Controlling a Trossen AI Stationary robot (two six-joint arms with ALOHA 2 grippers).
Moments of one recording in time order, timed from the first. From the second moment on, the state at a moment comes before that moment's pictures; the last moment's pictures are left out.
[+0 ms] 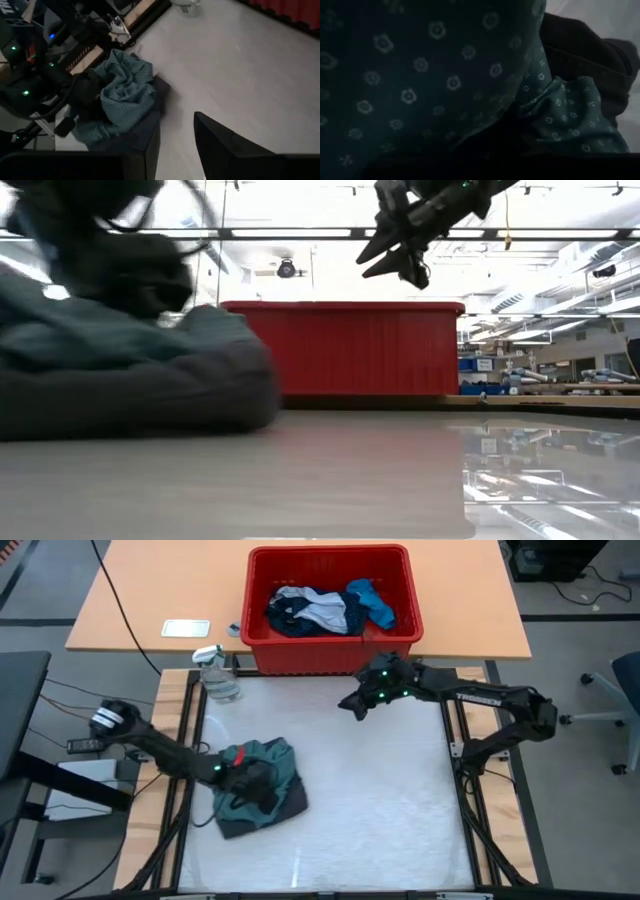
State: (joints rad) left arm -0.40 1.40 0.58 -0.26 -0.23 -1.19; right arm -0.41 1.41 1.17 -0.37 -0.31 0.48
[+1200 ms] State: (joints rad) left arm 0.66 1.26 1.20 -0.22 -0.12 -0.24; right arm -0.94 1.91 1.79 -0.57 -0.19 0.14
